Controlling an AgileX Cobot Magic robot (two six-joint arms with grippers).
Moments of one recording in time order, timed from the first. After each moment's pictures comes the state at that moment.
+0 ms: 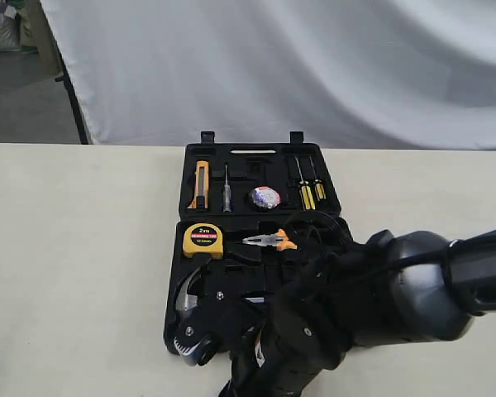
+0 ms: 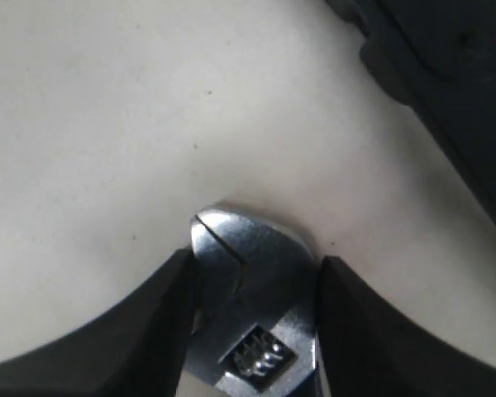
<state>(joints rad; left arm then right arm) 0.13 0.00 -0.01 0.02 0.10 -0.31 1.04 1.88 -0.88 0.08 0.43 -0.15</state>
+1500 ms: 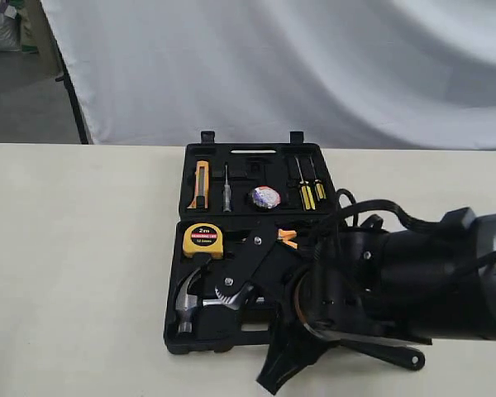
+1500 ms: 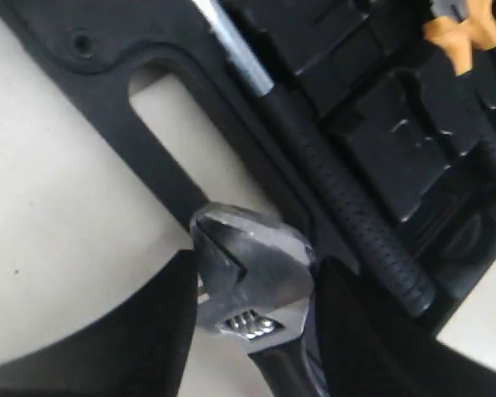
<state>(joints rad) 0.13 0.00 -0.01 0.02 0.10 -0.31 1.04 1.69 -0.87 -0.75 0.58 0.53</state>
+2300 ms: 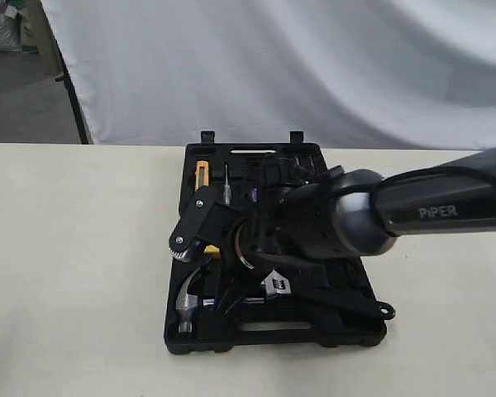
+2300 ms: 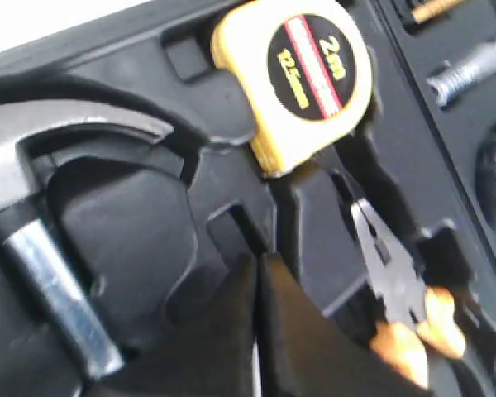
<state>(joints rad) 0.13 0.00 -0.01 0.02 0.10 -0.31 0.91 2.02 -1.20 -0.81 0.35 0.29</state>
